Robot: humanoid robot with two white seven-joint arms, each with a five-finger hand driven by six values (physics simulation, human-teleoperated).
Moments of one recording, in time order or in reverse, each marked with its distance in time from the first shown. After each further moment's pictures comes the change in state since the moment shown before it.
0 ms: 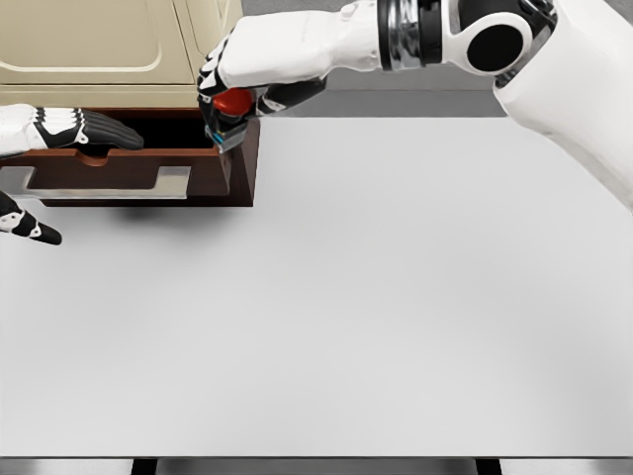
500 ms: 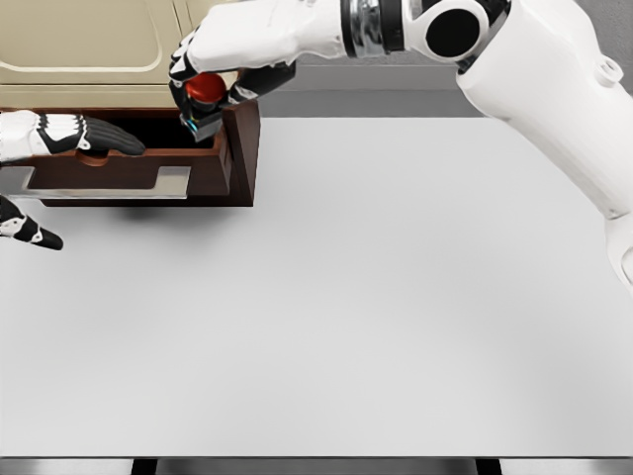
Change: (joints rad) left arm 0.015 0.001 -0.001 0.000 0.000 0.000 0.000; right arm -0.035 0.110 0.005 0.141 0.012 0.000 0.000
